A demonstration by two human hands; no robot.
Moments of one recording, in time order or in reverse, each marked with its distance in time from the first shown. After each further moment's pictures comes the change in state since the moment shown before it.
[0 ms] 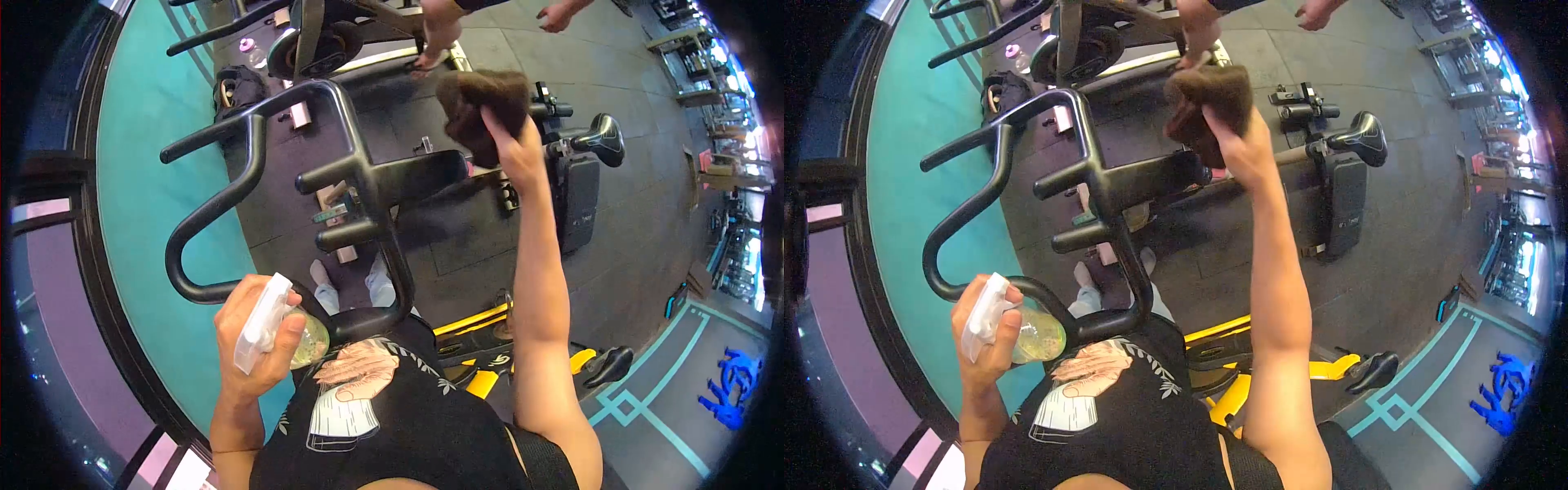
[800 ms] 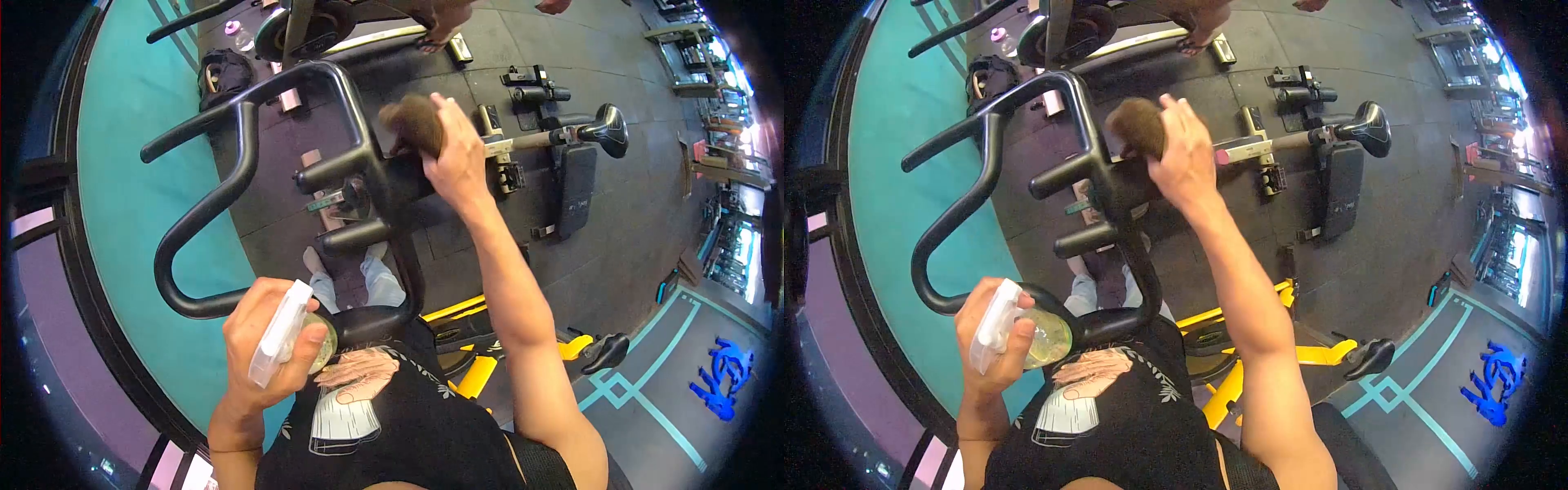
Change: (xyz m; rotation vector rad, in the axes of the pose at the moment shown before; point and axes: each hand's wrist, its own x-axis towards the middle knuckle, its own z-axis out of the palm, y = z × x) left_hand 0.015 -0.013 0.005 -0.013 -0.076 -0.047; right_hand -0.025 0.043 0.082 -0.859 -0.028 -0.339
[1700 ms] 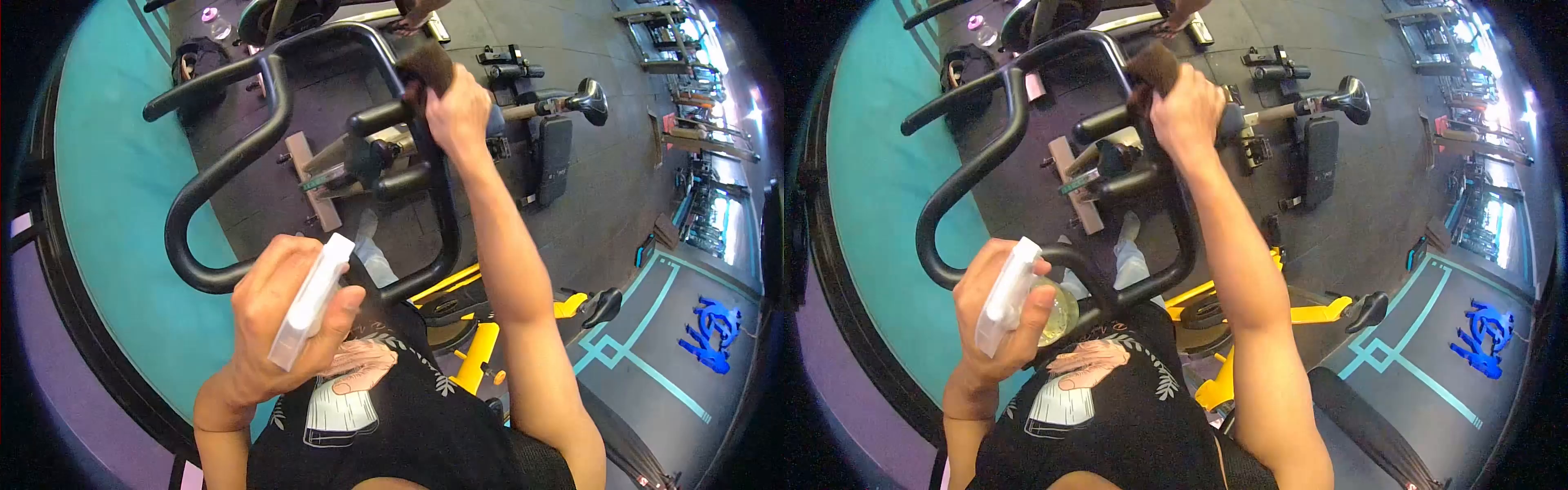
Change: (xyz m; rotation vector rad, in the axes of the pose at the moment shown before) left_hand -0.001 -0.036 -0.049 -0.032 -0.105 0.306; right_hand 0.017 -0.054 0.028 -0.315 -0.075 0.446
